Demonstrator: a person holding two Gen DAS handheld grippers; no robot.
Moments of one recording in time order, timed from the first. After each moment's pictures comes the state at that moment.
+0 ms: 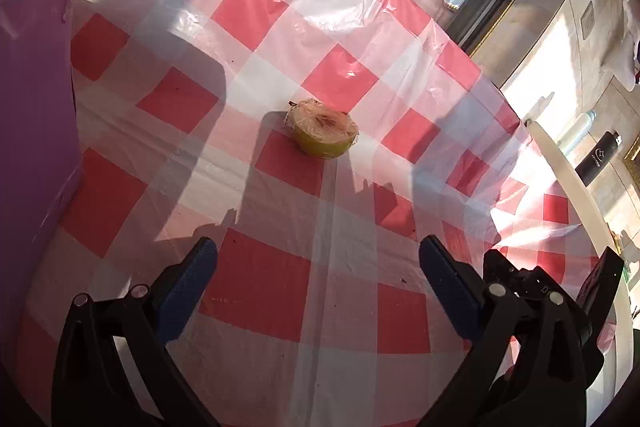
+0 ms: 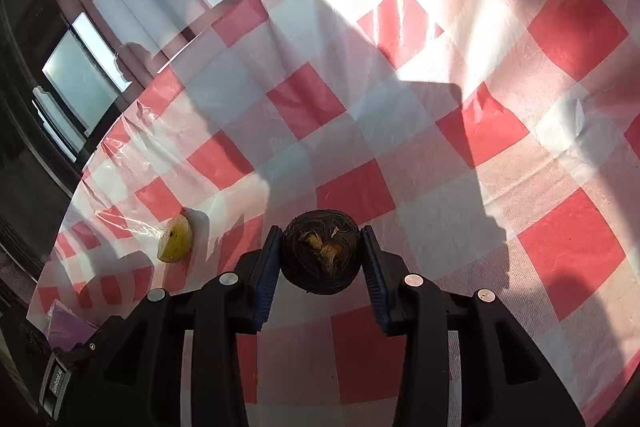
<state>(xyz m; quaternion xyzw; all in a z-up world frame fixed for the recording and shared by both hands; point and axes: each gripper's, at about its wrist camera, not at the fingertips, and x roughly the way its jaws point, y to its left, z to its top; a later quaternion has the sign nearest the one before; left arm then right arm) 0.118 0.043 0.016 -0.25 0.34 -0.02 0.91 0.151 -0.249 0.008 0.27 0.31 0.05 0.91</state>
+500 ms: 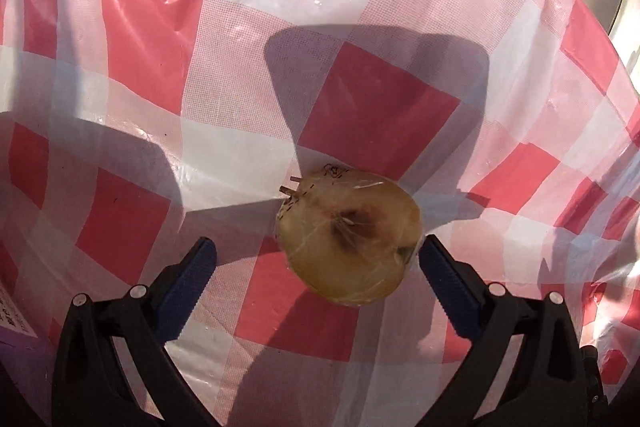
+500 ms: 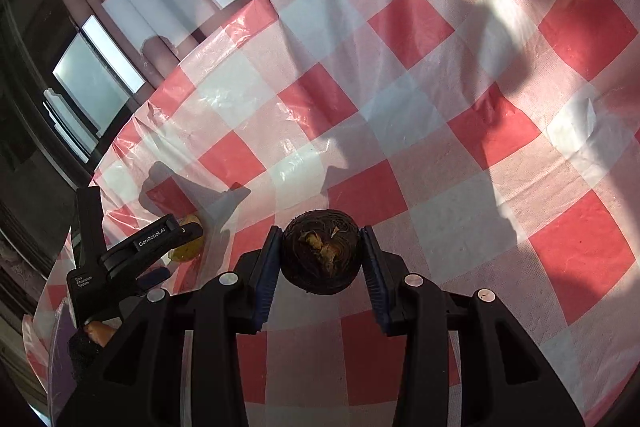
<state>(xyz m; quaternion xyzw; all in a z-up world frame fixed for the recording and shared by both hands) 0.275 0.032 0.011 -0.12 0.44 0.08 0.89 0.157 -0.240 0.007 0.27 0.31 0.08 0.91</state>
